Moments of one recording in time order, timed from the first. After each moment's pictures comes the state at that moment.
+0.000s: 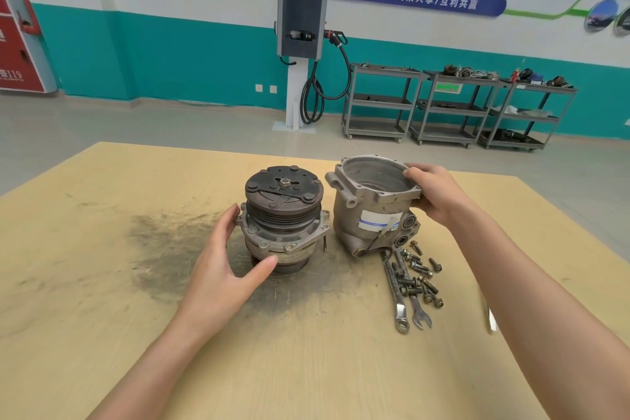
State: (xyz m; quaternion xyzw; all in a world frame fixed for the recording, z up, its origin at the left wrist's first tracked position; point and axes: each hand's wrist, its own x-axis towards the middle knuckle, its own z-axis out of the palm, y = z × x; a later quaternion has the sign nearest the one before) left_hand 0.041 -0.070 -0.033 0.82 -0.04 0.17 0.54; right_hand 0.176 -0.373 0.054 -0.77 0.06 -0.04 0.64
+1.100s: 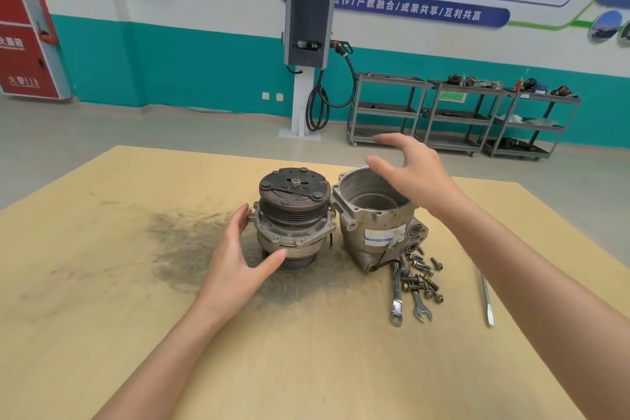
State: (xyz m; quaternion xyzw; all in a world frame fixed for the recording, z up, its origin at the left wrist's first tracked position) left_hand 0.041 -0.068 -0.037 0.82 -0.02 0.17 0.55; right_hand 0.118 -0.326 0.098 -0.91 -0.16 -0.20 0.32
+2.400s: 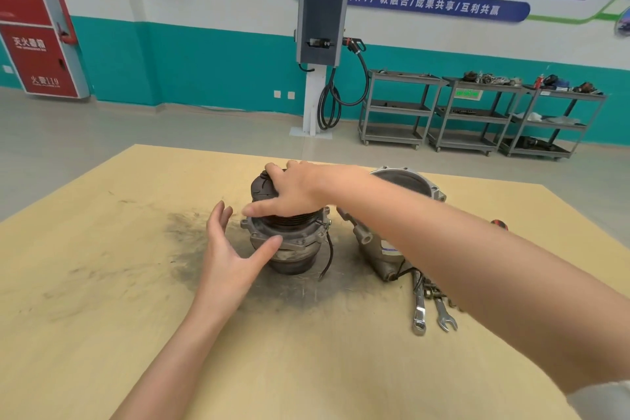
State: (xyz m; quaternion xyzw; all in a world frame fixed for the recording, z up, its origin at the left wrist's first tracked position) left_hand 0.048 -0.048 -0.037 0.75 0.05 0.22 0.62; right_hand 0.138 -0.164 0.093 -0.95 -0.32 0.03 -0.06
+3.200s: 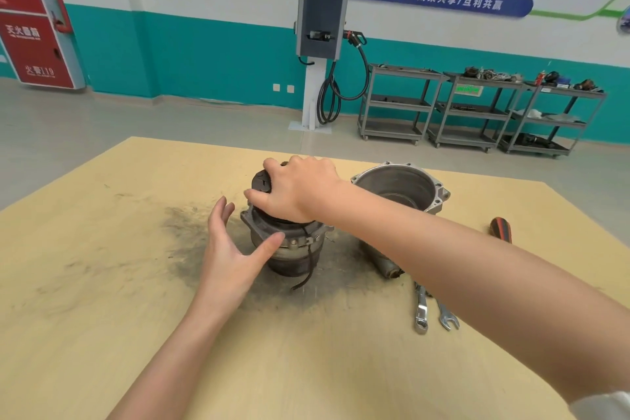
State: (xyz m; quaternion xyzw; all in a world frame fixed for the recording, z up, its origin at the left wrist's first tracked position) left_hand 0.048 -0.051 -0.036 0.76 0.04 0.22 0.62; right_hand 0.125 -0.159 0.077 -0.95 -0.28 -0.13 -0.06
